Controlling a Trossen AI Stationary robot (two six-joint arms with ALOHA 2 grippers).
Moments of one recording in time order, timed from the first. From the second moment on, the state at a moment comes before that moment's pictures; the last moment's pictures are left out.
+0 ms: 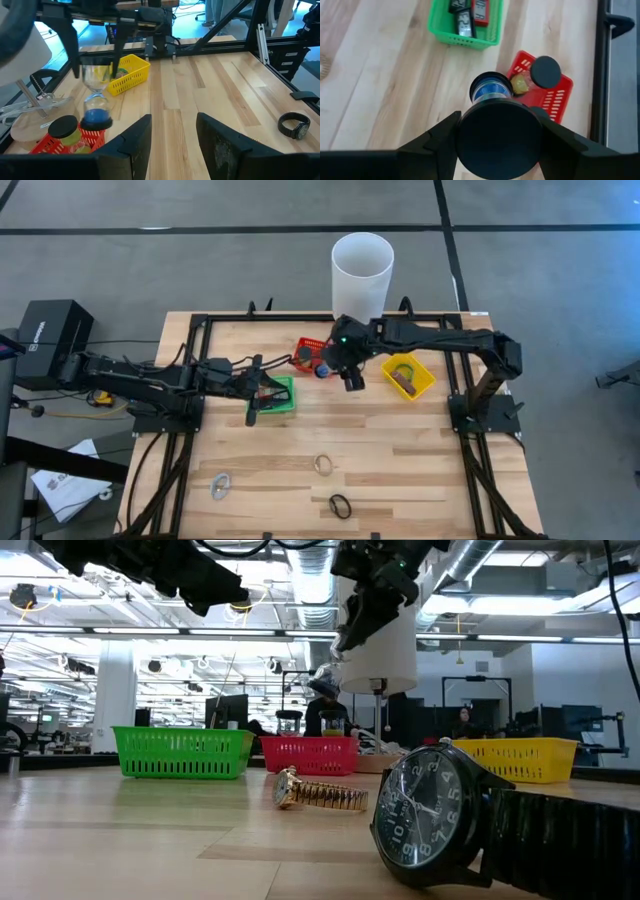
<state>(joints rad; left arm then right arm) -0.03 0.93 0.54 0.11 -0.04 0.07 -0.20 1.72 1.53 -0.78 -0.03 -0.48</state>
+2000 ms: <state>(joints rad) -0.03 0.93 0.54 0.11 -0.04 0.07 -0.29 1.91 1.56 -0.73 0.03 -0.56</state>
